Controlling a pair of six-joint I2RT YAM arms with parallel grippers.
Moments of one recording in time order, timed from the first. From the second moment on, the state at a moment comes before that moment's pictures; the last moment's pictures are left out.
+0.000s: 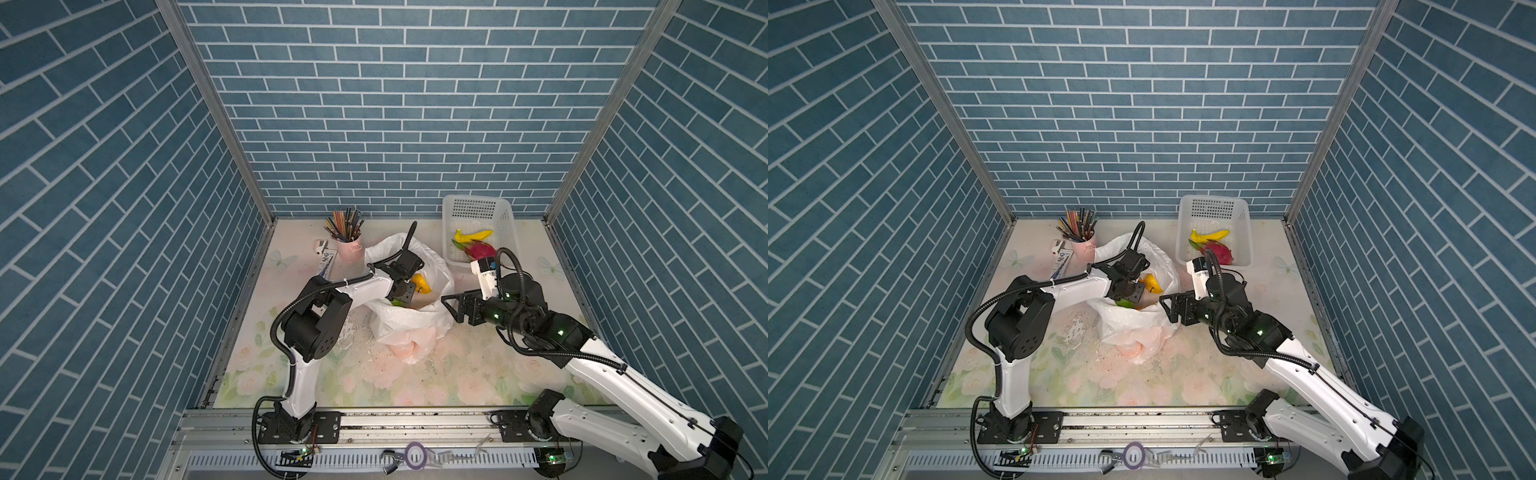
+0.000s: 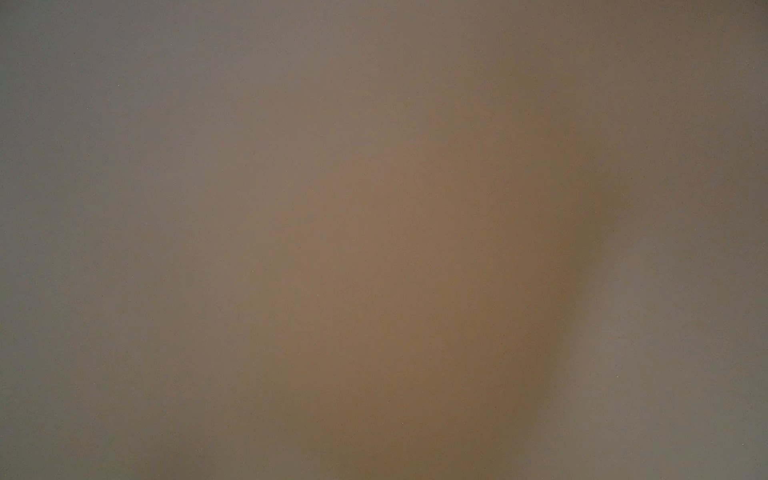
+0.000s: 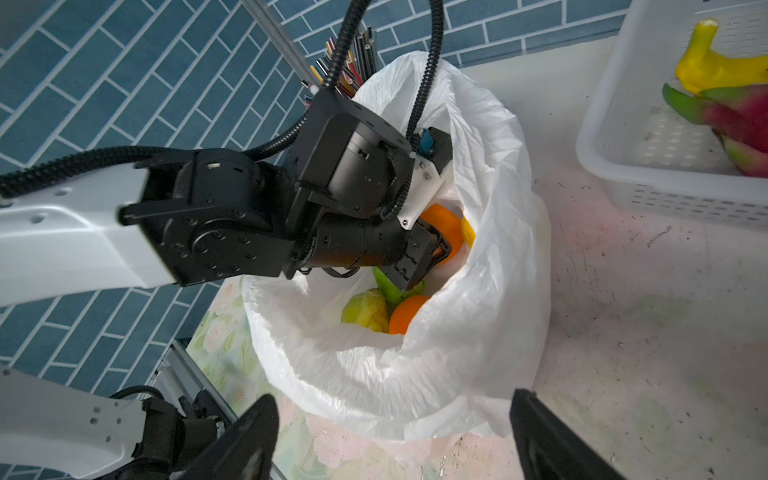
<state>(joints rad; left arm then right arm) -0.67 2.00 1.36 -0.46 -0.16 -0.24 0.76 0.93 0.86 -0.44 -0.11 0.54</state>
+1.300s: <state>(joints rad) -0.59 1.61 1.13 -0.28 0.32 -0.28 0.76 1.32 0.80 -0.27 0.21 0.57</state>
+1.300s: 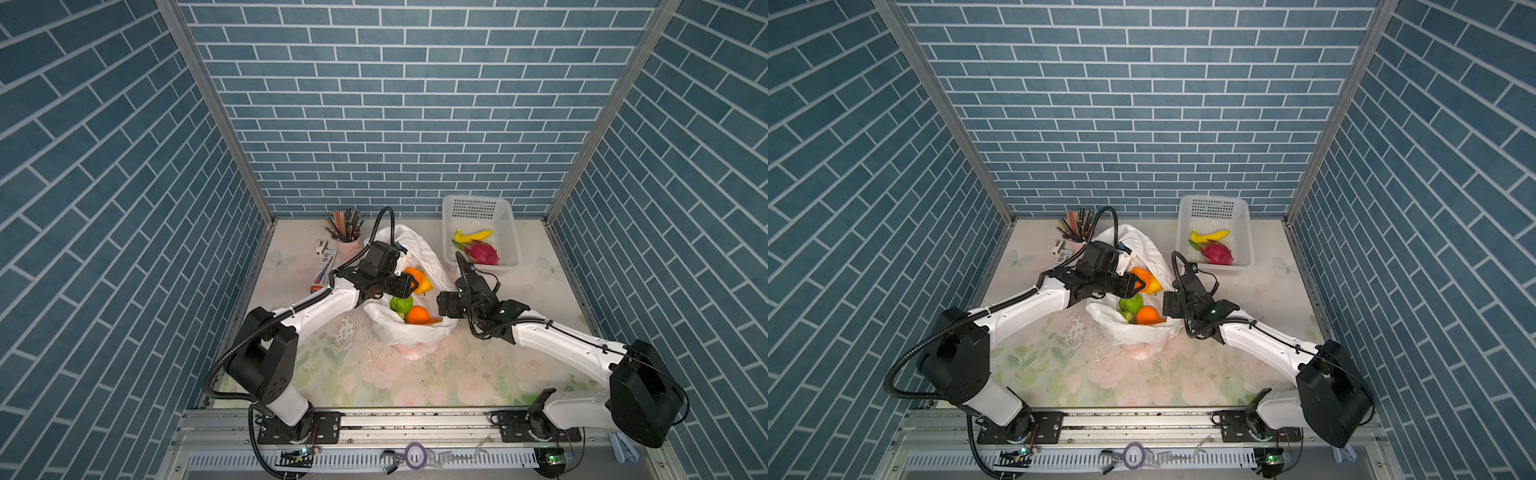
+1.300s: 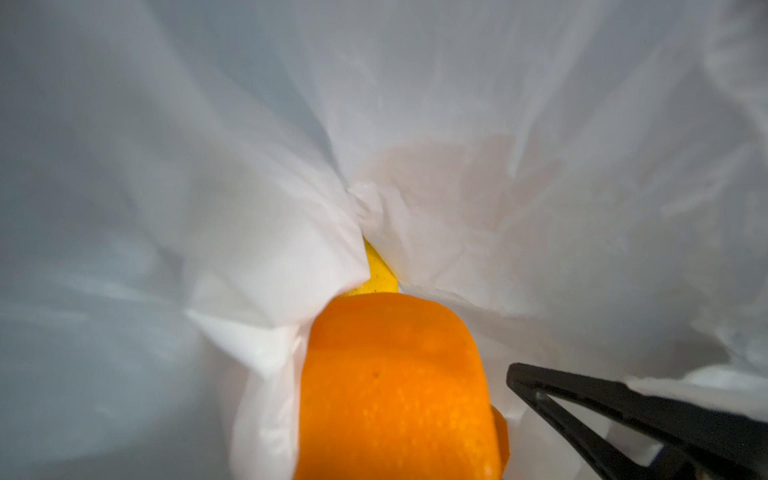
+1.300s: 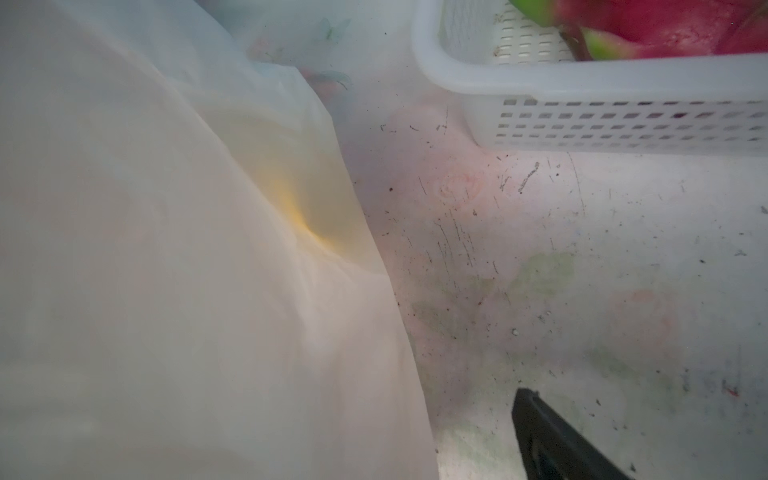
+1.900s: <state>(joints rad) -0.57 1.61 1.13 -0.24 0.38 -0.33 0.76 1.04 0.75 0.03 0.04 0.28</state>
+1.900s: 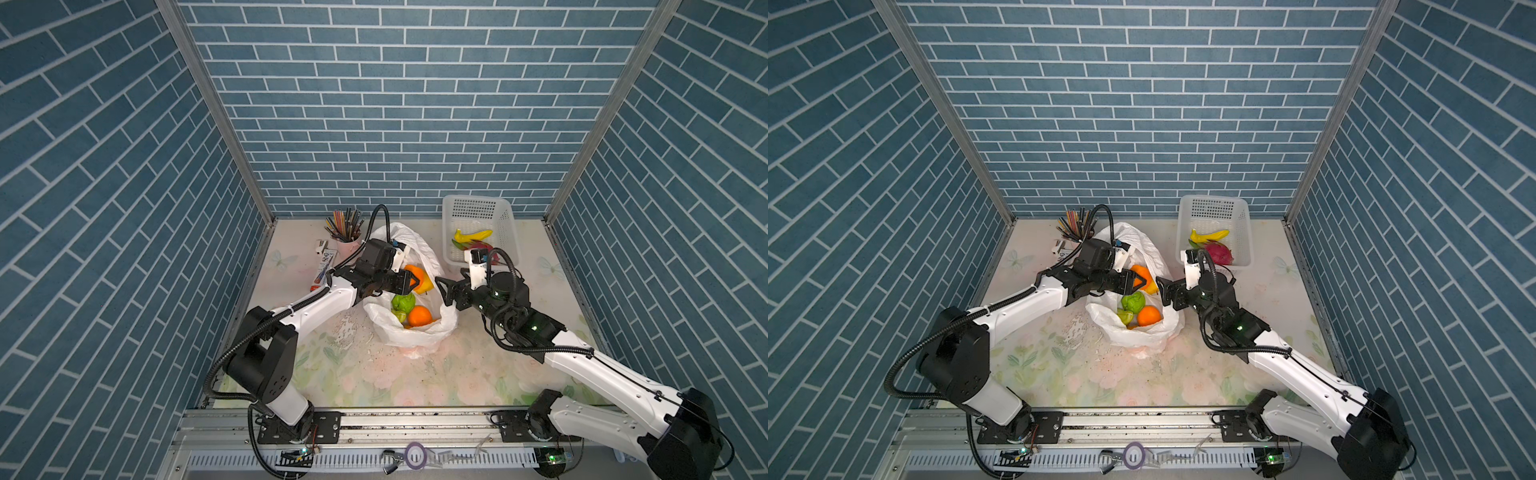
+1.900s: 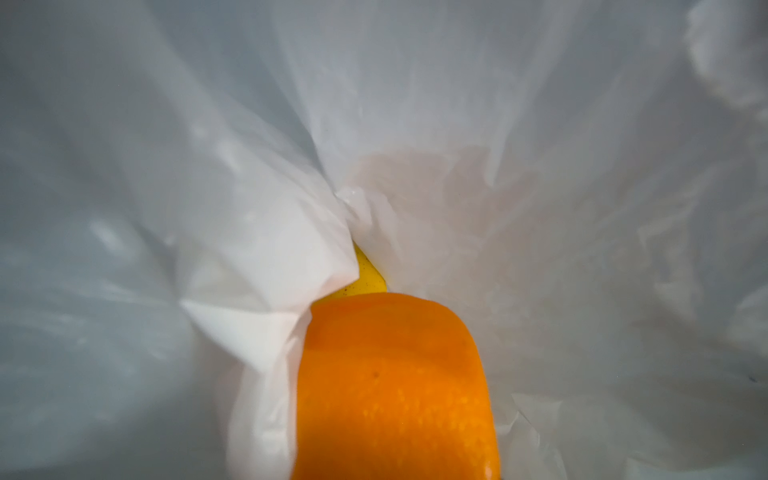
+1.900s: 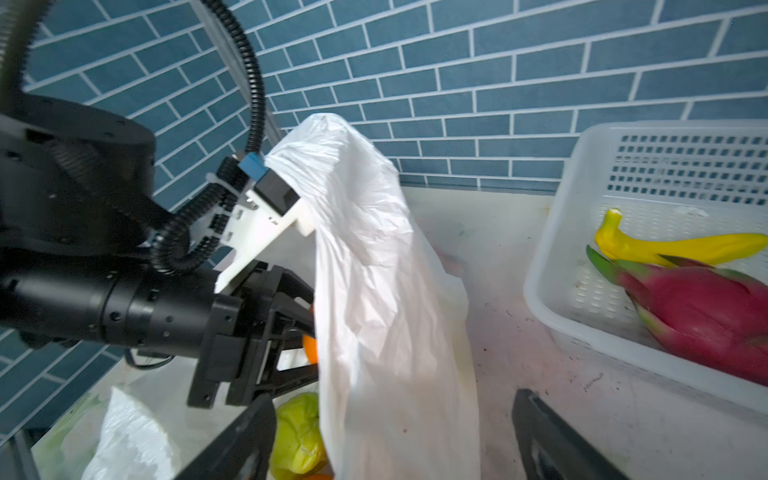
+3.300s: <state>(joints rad) -0.53 1.60 1.11 -0.22 0.56 -0.34 0.71 1.40 0.74 0.32 -0.29 -0.48</state>
